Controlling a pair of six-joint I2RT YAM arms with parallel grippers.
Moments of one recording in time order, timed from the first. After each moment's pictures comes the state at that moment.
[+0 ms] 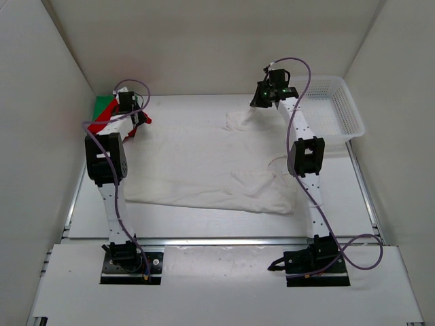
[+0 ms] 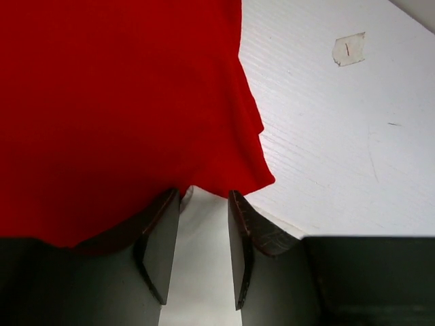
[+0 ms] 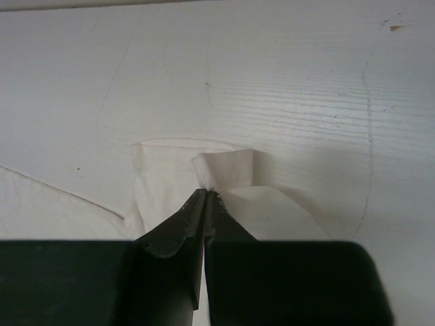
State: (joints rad) left arm 0.07 2.27 1.75 -0.18 -0.14 -0.39; right arm 0.17 2.76 2.78 -0.70 -0.29 0.31
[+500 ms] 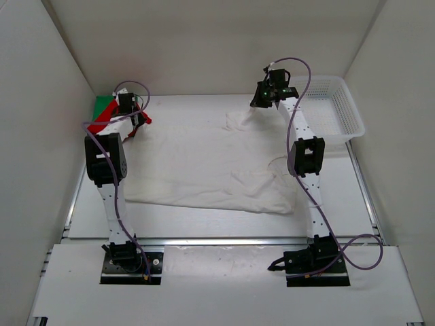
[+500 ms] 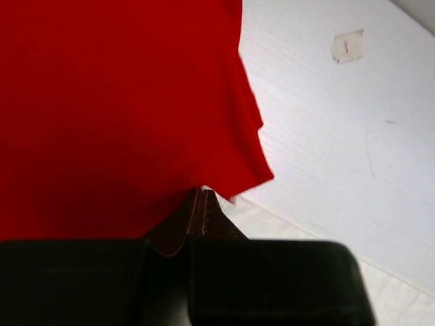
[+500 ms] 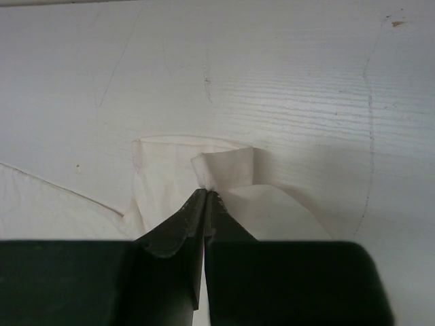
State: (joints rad) left arm 0.07 2.27 1.73 -0.15 -0.13 -0.41; right arm 0.17 2.76 2.78 -0.70 -0.30 0.31
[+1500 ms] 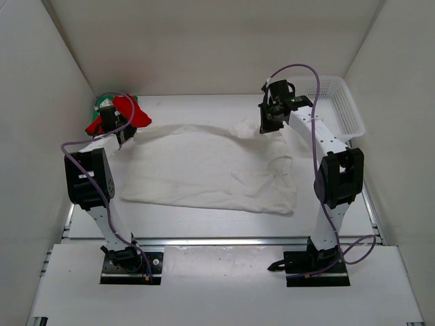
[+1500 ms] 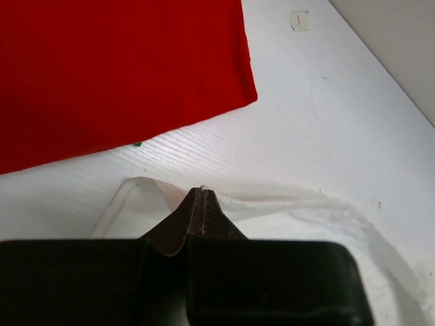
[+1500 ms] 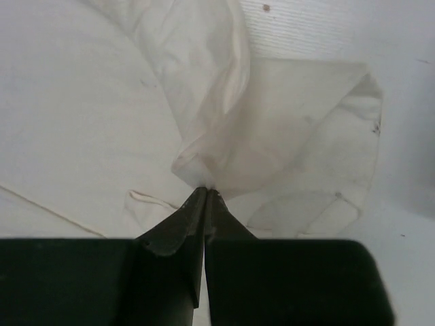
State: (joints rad) left arm 0.17 1.89 1.24 0.06 0.07 -0.55; right arm 0.29 1.94 1.81 -0.80 -0.11 0.15
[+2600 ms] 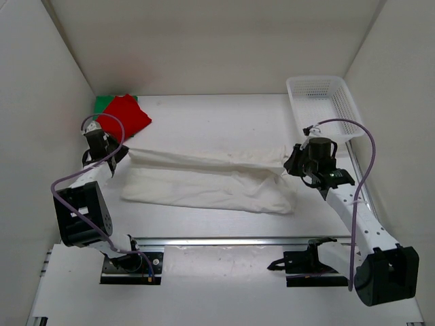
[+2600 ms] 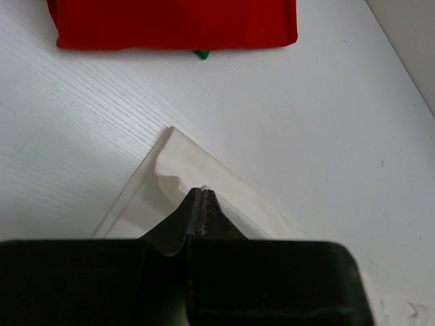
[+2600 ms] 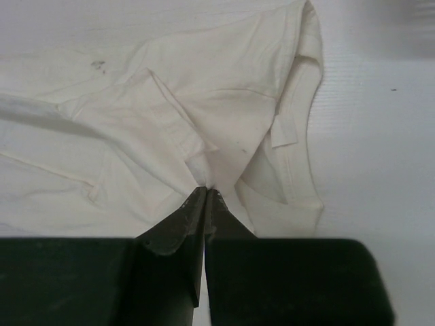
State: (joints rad) left arm 0.27 1.51 0.83 0.10 0.12 -0.58; right arm 0.17 1.06 0.77 -0.36 -0.12 0.31
